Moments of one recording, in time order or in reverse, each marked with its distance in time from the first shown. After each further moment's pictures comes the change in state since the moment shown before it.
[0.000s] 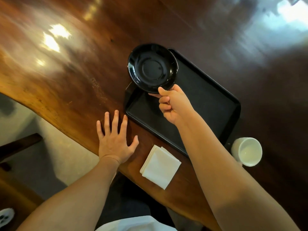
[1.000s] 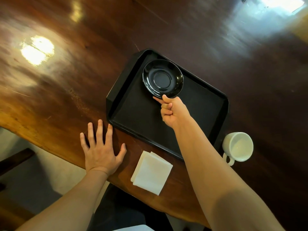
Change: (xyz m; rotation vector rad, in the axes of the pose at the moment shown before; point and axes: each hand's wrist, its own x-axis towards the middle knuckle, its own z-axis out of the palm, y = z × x) left_hand 0.000 -0.001 0.007 0.020 0.059 0.017; right_hand 0.050 0.004 -0.074 0.334 0.088 0.050
